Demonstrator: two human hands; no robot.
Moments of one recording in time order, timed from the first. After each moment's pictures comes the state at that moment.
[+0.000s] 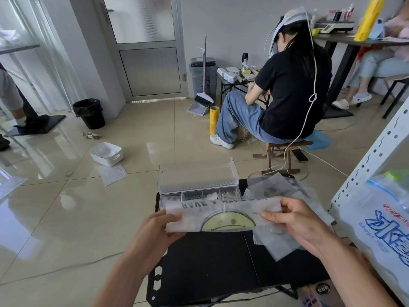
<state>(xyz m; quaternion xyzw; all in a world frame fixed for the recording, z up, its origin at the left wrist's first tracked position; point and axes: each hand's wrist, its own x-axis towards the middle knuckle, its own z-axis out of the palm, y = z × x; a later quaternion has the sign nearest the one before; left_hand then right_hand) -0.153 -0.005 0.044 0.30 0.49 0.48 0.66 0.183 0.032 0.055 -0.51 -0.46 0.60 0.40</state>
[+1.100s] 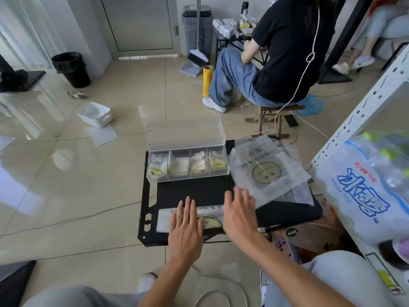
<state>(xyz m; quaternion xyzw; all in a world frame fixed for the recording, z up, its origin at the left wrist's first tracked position) -0.055 -0.073 -0.135 0.69 0.72 0.05 0.11 0.107 -0.032 -0.061 -0.65 -0.76 0.04 0.05</state>
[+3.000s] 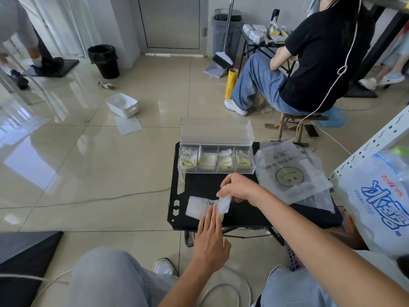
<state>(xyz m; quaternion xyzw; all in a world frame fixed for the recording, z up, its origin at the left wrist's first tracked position) -0.055 -0.125 -0.119 0.72 0.67 0.08 0.17 0.042 0.013 0.025 -0.60 -0.64 0.48 0.03</state>
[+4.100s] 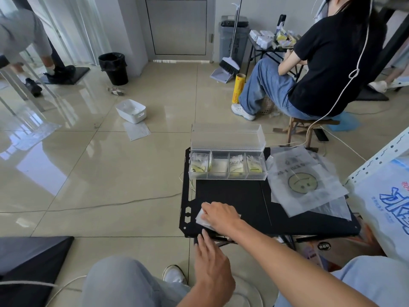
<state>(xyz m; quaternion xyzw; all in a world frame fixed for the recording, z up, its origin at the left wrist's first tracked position) -0.071 -0.154 -0.066 0.66 0.71 -0.15 0.20 -0.030 -0.021 -0.072 -0.48 -0.86 0.16 -0.08</state>
